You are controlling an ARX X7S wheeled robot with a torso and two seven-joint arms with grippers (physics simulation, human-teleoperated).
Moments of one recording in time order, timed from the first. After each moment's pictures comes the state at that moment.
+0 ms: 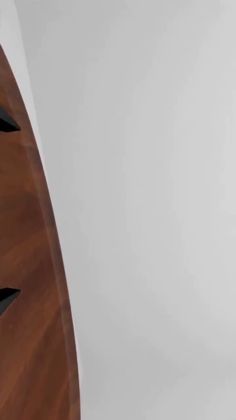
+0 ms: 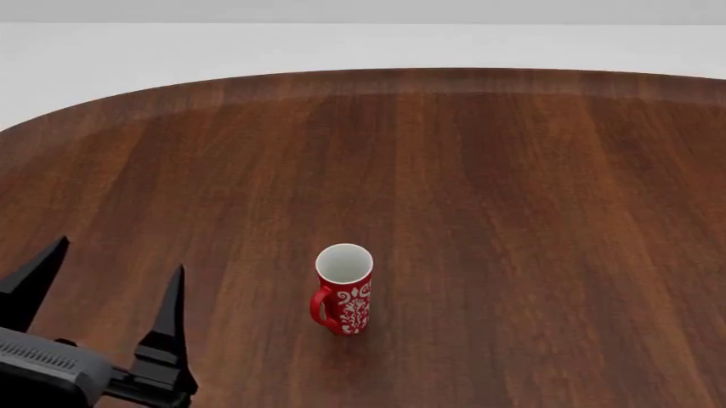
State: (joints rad) left arm -0.23 -0.41 0.33 0.40 -0.32 -0.23 -0.23; right arm -0.28 0.32 -0.05 -0.48 0.26 0.24 0.78
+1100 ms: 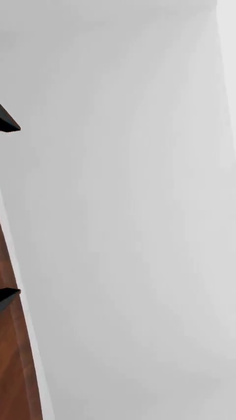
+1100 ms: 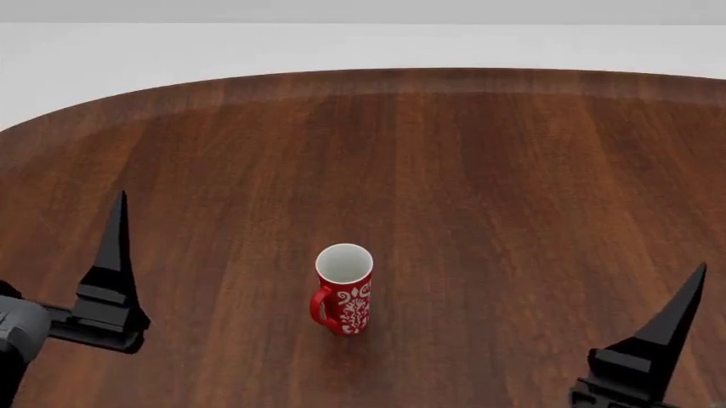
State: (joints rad) left arm -0.33 -0.48 0.28 0.54 -0.31 -0.32 -0.29; right arm 0.05 0.64 0.00 -1.00 0.32 0.79 0.80
